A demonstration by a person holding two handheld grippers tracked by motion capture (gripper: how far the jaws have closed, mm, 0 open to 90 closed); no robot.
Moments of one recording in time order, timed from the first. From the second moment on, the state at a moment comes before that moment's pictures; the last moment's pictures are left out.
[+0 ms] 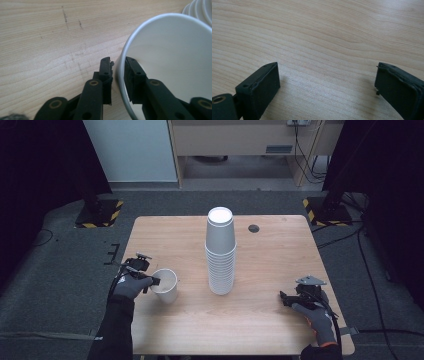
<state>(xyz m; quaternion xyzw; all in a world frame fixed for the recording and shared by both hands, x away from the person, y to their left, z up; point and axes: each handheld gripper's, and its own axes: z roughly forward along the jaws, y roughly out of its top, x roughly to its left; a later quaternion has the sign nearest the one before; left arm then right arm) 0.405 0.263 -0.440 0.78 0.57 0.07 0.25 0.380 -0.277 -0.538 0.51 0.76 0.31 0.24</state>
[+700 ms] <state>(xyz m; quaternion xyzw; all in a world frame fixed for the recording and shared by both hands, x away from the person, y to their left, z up) 0.321 0.310 -0.422 0.66 0.49 0.23 0.52 0.380 -0.277 -0.538 0.52 0.76 0.31 0.24</state>
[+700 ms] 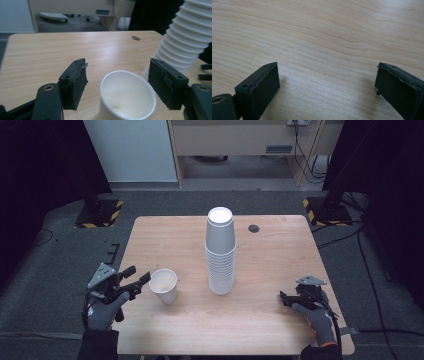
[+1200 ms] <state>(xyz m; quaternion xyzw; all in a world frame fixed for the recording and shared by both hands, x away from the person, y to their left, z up) 0.313 0.344 -0.516 0.68 0.56 0.23 0.41 0.381 -0.279 -0.539 0.53 0.75 0.32 0.22</state>
